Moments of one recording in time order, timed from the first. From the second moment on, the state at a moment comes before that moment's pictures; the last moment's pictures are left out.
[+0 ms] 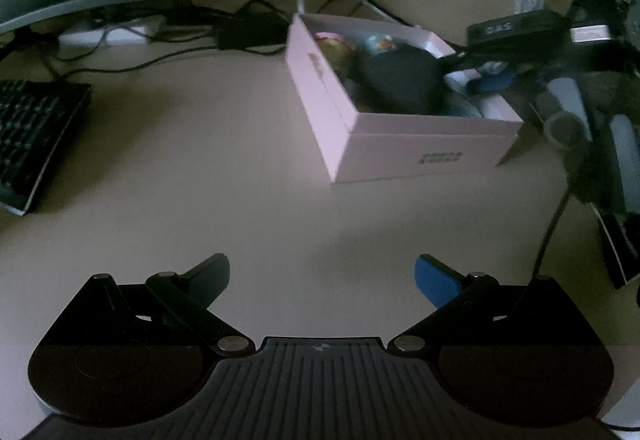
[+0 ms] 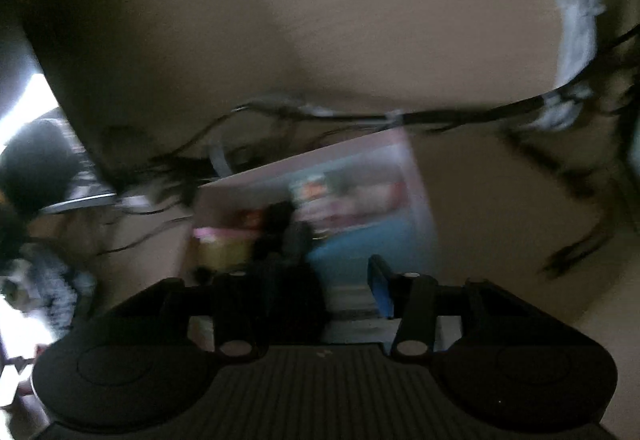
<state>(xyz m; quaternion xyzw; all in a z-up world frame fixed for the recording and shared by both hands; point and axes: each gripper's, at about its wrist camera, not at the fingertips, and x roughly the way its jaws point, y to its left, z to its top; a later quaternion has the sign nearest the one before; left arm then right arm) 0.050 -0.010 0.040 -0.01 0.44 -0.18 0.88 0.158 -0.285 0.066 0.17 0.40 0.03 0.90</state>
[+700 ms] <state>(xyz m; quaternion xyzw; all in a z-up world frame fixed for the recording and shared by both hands) 0.045 -0.033 0.051 0.03 0.42 -0.21 0.88 0.172 -0.245 0.066 0.21 0.39 0.09 0.89</state>
